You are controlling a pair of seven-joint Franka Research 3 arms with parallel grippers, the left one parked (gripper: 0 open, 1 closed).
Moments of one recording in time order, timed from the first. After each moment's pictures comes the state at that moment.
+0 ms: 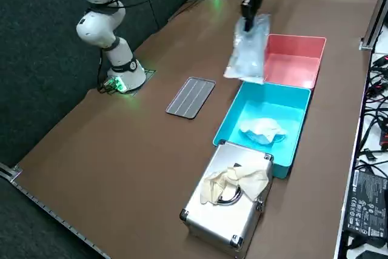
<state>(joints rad) 0.13 0.36 0.04 -1.41 -0.05 1.57 0.27</state>
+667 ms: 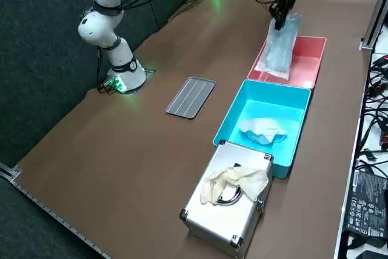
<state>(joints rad) 0.25 0.63 0.04 -1.14 0.04 1.69 0.62</state>
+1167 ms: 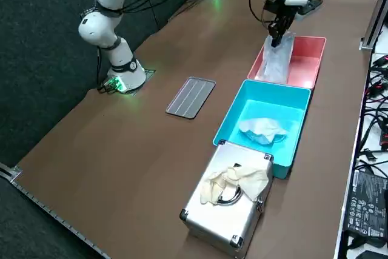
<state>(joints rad) 0.27 0.74 0.04 -1.14 0.01 1.70 0.67</state>
